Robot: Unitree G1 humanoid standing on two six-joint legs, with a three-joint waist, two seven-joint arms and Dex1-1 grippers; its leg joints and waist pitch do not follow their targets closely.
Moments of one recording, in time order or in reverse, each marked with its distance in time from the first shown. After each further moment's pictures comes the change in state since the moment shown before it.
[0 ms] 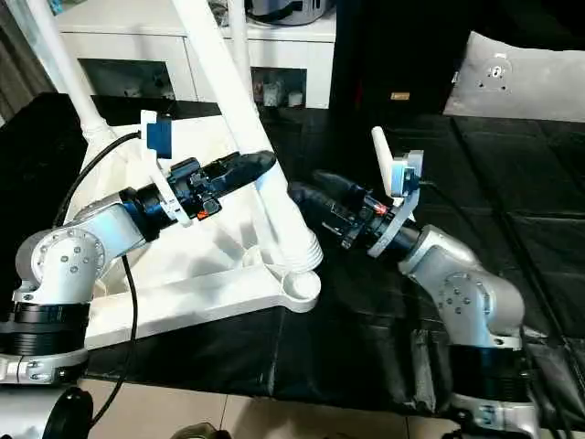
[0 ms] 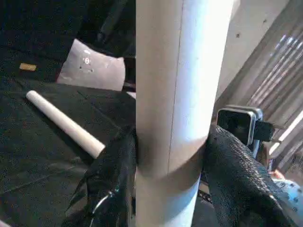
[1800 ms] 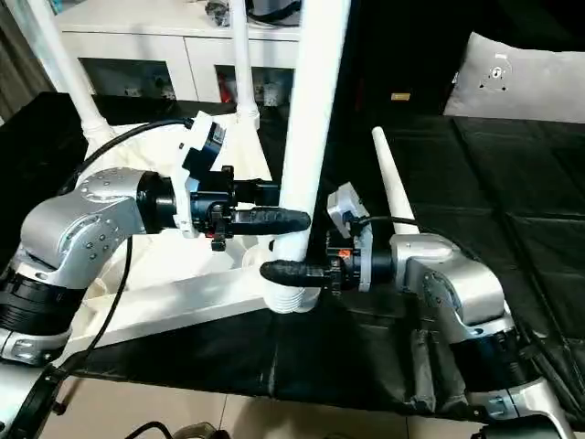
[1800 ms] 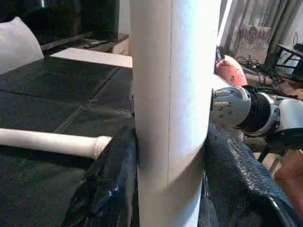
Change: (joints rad) left arm -0.118 0.149 -0.291 -0.019 0.190 -0.157 -0.417; right arm -0.043 -0.119 0.284 0.043 -0.120 -0.039 0.370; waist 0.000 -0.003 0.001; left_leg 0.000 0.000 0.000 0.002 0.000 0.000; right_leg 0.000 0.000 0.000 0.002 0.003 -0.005
